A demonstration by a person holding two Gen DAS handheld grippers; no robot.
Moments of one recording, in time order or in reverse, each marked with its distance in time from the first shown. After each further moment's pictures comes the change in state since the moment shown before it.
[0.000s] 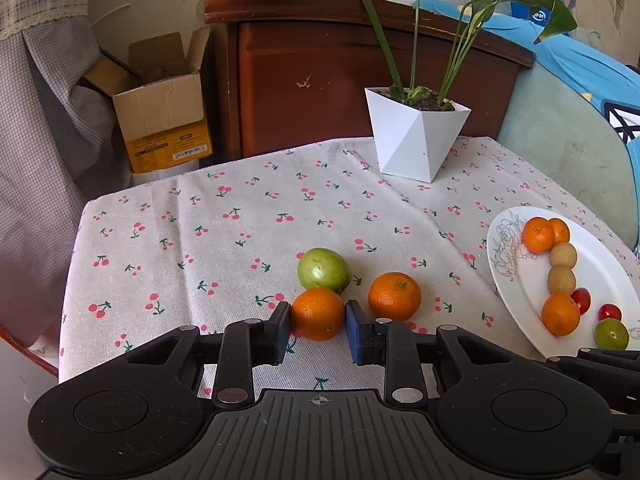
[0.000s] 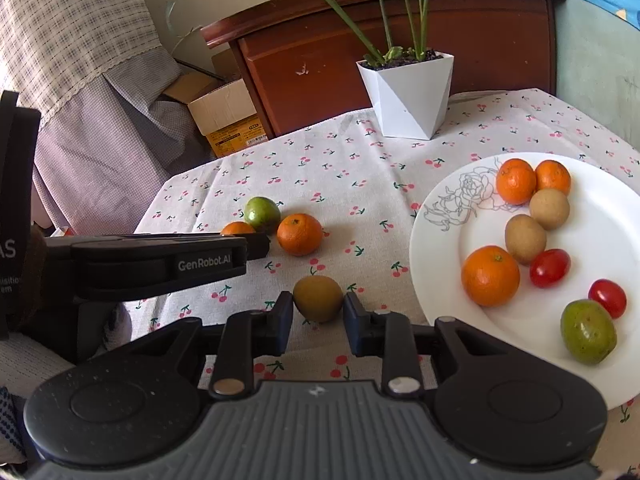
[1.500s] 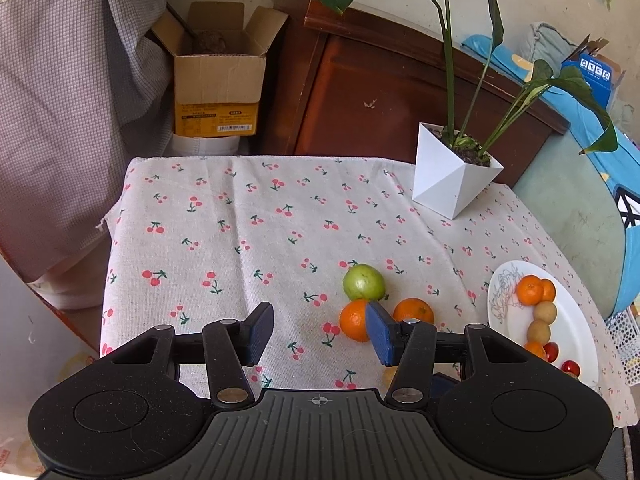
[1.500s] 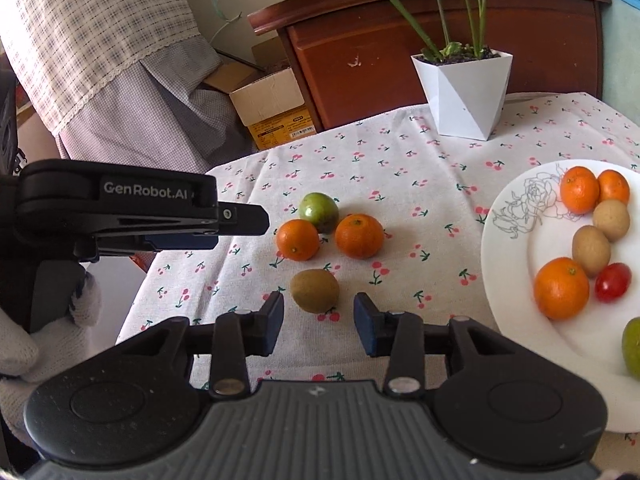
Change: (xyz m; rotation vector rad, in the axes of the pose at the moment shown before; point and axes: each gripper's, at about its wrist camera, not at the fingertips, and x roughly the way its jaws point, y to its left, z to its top) left arm -0.029 0.046 0.011 -0.240 0.048 -0.044; right arm 0.017 0.021 0.004 -0.050 0.009 0.097
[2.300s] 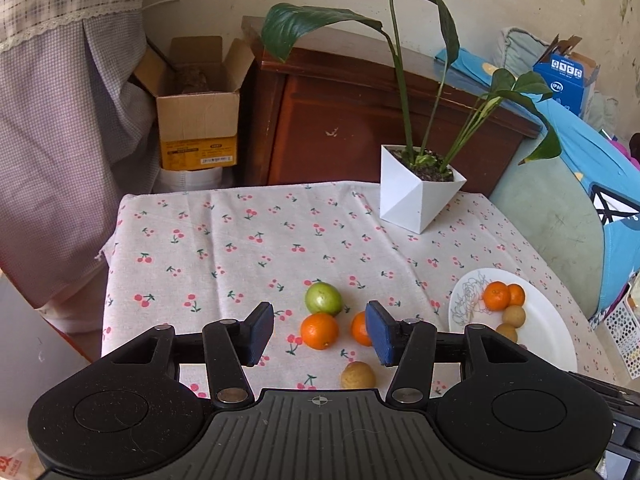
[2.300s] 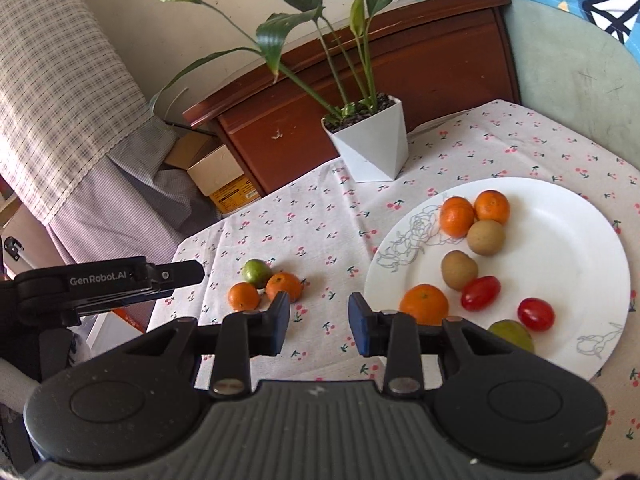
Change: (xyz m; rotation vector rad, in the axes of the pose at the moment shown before) left arm -0.029 -0.032 0.003 0.061 -0.059 0.012; right arm -0.069 -0.049 0.013 0.184 -0.089 -0.005
